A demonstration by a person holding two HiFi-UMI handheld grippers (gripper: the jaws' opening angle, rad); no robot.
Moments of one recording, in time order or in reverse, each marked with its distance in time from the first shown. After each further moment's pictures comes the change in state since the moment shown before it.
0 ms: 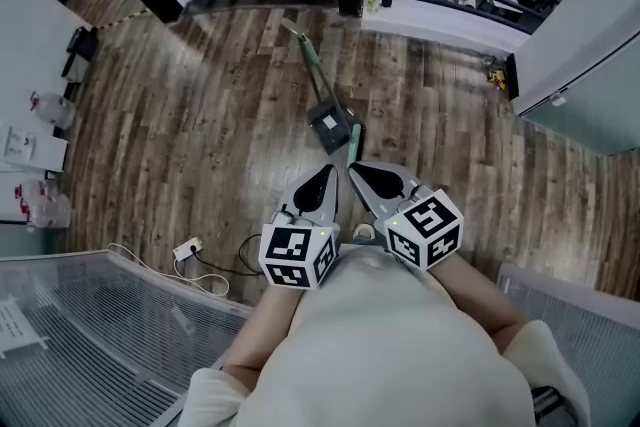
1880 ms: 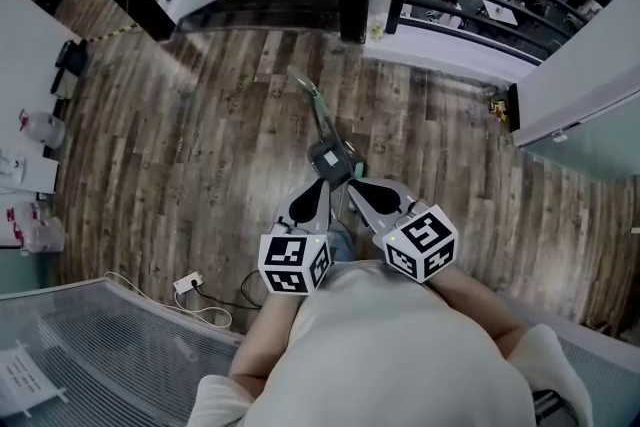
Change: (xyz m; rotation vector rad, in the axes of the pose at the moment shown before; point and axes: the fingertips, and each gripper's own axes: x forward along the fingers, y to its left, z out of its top) left arm 0.112 0.129 0.062 -0.071 0.031 0.029; right arm 0.130 -0.085 0.070 -0.016 0.034 -0.005
